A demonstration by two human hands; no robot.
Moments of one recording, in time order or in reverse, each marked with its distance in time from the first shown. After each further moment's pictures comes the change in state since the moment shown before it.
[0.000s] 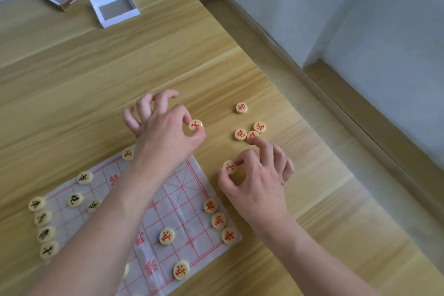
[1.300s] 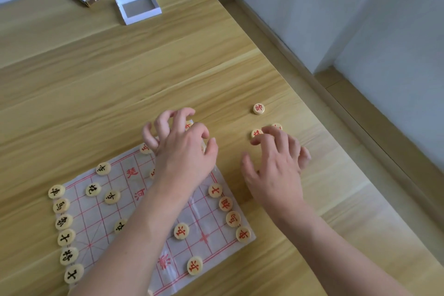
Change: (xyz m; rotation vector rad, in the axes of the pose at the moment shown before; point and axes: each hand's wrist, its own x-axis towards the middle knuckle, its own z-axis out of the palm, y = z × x) left_hand -0.040 -0.004 0.002 -0.012 0.069 -0.031; right_hand 0.018 -0.006 -0.001 -0.087 0.040 -0.090
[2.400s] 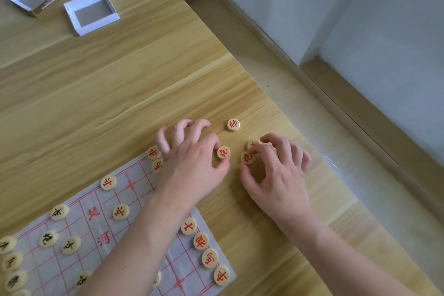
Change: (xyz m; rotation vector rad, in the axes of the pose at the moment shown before) left_hand 0.042 0.049 0.039 0.022 -0.218 0.213; right_hand 0.035 0.061 0.002 0.000 0.048 -0.050
